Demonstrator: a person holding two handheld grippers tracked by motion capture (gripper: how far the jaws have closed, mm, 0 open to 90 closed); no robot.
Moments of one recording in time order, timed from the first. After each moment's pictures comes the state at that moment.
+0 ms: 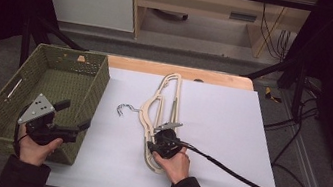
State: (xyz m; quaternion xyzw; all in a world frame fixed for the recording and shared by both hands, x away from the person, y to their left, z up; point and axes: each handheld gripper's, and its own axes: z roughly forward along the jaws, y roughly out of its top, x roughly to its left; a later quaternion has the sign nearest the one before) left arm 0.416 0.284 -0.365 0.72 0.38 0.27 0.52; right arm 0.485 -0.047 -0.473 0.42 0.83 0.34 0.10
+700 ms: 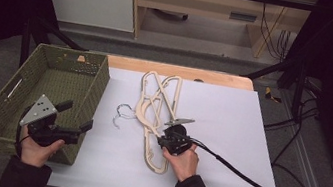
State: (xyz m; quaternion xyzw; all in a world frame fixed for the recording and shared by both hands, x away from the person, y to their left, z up) left arm 0.413 0.277 -0.363 0.72 0.37 0.27 0.52; right arm 0.489 -0.071 -0.451 0.46 0.81 0.34 0.09
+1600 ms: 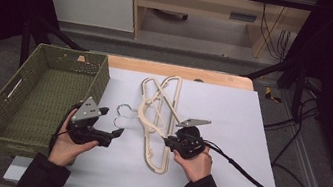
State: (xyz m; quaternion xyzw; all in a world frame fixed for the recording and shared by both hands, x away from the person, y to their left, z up) left arm 0.451 0.202 -0.377 0.81 0.32 0.20 0.44; right arm 0.465 -0.100 -0.412 0.43 0.82 0.38 0.08
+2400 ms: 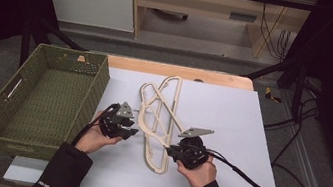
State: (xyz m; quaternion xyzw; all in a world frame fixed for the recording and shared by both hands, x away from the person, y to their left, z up) left arm 0.507 0.154 -0.431 0.89 0.28 0.14 0.32; right arm 0.443 -0.112 -0.419 0.41 0.83 0.37 0.08
